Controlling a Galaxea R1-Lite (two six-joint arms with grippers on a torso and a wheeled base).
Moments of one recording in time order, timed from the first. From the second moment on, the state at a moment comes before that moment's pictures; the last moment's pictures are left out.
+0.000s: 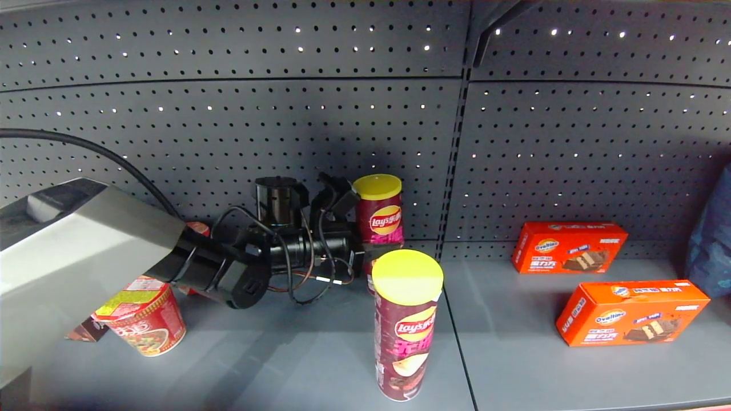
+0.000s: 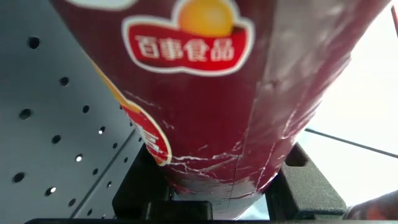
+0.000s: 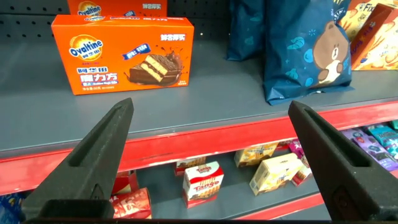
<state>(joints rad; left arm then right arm) -0.41 2.16 -1.16 -0.77 -0.72 0.19 0.00 0.00 -0.01 -0.04 -0.31 -0.12</state>
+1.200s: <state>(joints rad) -0.38 2.22 -1.19 -0.78 -0.71 0.20 0.00 0.00 -0.01 -0.04 -0.31 -0.12</state>
